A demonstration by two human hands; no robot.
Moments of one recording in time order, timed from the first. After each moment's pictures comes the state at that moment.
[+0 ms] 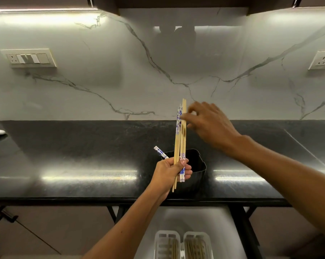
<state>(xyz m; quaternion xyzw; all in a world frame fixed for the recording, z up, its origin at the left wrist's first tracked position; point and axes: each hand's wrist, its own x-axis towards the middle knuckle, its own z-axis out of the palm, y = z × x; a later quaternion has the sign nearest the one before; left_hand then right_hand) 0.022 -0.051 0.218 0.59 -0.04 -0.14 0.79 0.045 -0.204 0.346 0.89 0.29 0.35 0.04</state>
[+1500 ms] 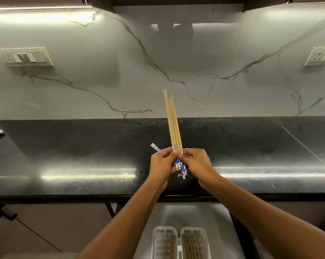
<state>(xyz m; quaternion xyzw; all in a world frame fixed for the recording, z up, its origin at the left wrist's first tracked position) 0.034 -0.060 0.220 0.57 0.01 -0.08 0.82 0.014 -0.177 0.240 0.81 -0.05 0.03 -0.59</state>
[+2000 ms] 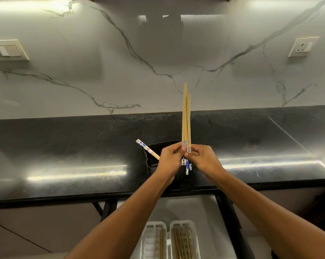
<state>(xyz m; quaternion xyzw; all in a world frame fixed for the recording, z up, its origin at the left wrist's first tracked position) 0.036 -0.120 0.213 0.65 -0.10 -0.10 0.75 0.010 -0.240 0.226 0.81 -0.03 0.04 -0.59</state>
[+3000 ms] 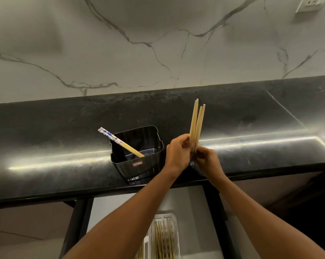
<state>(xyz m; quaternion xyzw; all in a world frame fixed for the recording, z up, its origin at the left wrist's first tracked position) 0.072 -0.230 0.140 0.81 -0.16 0.00 0.57 0.039 -0.347 0.103 0.81 -0.06 0.07 -0.58</state>
